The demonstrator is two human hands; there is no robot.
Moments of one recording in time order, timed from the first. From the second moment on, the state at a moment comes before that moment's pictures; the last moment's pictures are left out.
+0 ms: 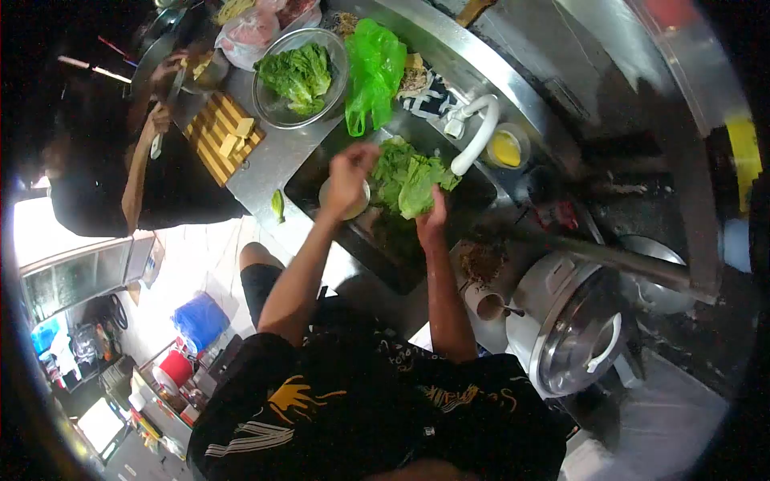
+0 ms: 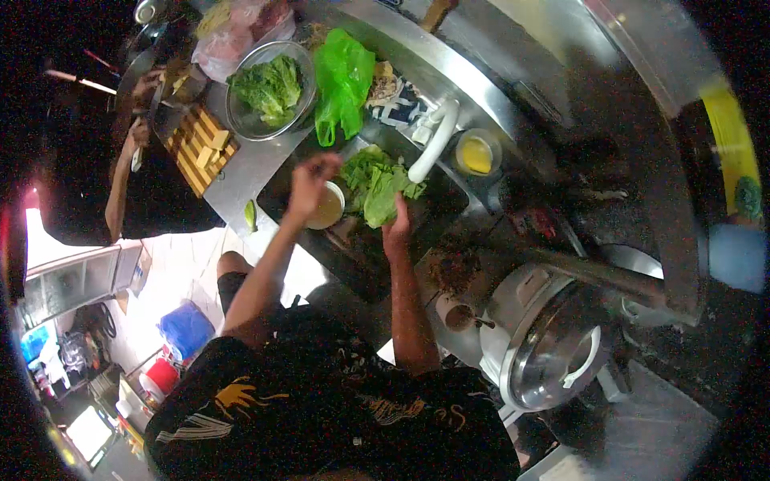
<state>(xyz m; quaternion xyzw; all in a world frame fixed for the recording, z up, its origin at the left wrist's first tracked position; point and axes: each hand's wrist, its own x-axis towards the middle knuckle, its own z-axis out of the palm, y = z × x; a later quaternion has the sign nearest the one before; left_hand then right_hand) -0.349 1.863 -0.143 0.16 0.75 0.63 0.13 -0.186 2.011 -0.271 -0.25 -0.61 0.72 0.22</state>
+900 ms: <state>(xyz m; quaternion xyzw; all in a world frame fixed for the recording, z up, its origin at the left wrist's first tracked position) -0.285 1.914 -0.179 0.13 0.69 0.63 0.32 -0.195 2.014 -0.177 -0.39 -0.39 0.81 0.20</state>
